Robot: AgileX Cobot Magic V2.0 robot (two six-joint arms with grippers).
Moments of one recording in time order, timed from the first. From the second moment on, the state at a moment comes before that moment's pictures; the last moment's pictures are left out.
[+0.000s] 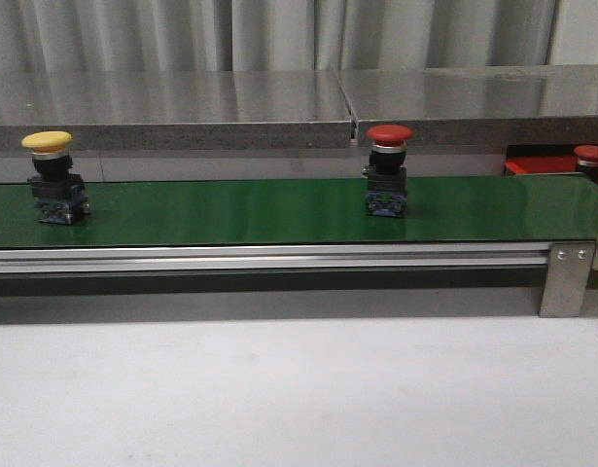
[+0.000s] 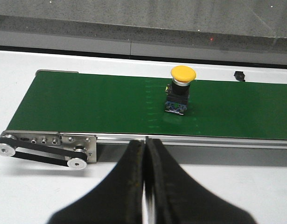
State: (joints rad) left arm -0.03 0.30 -0.42 -0.12 0.53 0.02; right arm -0.10 0.80 -0.68 0.37 0.60 -0.41
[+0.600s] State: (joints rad) left arm -0.03 0.30 -0.42 -0.12 0.53 0.02; right arm 0.11 1.36 -0.95 0.37 0.50 -0.45
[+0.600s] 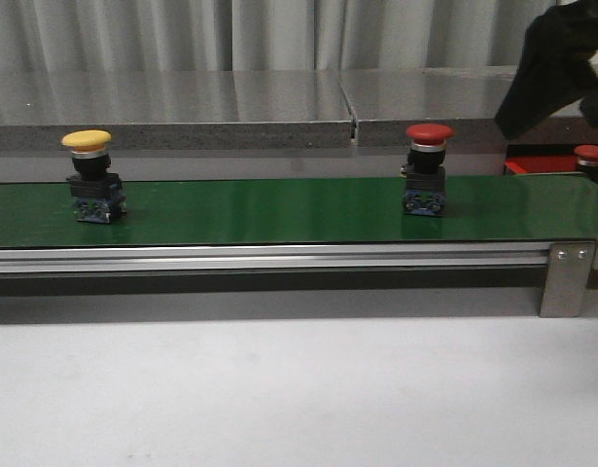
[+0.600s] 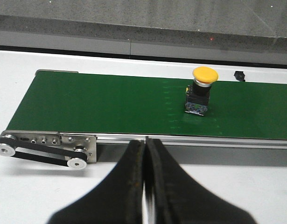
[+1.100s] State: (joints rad) left arm -0.03 0.30 -0.42 -0.12 0.53 0.02; right arm 0.16 1.68 -1.18 0.37 0.48 -0.47
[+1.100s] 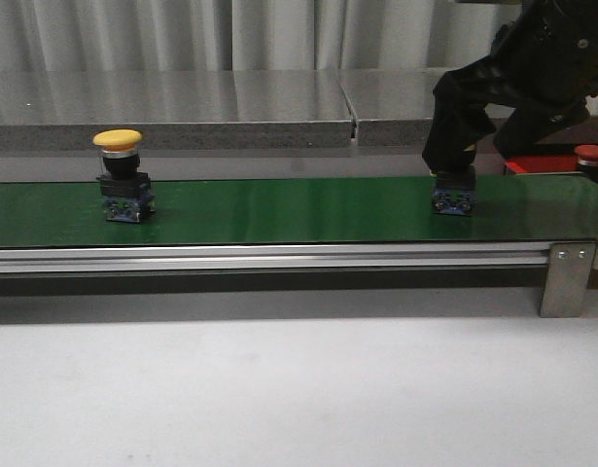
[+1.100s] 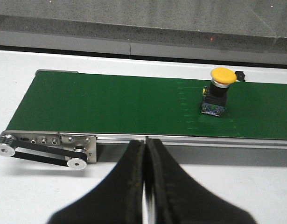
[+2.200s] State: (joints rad) left arm -0.03 0.30 -0.42 -0.12 0.53 0.02; right arm -0.28 1.78 -1.59 0.37 0.63 -0.48
